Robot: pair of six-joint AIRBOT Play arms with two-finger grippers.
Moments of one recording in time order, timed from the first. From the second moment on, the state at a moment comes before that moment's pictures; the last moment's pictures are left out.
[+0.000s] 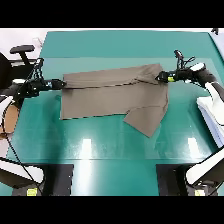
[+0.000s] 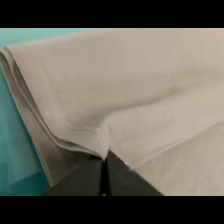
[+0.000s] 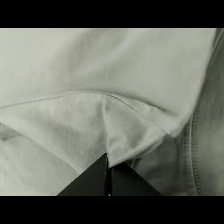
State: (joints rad) left arm 0.24 -1.66 1.15 0.39 -0.73 -0.39; right arm -0.14 -1.87 1.54 -0.73 0.92 0.97
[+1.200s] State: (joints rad) left arm 0.49 -1.20 0.58 0.72 -1.12 -0.92; right arm -0.49 -1.33 1.03 -0.73 1.20 1.06
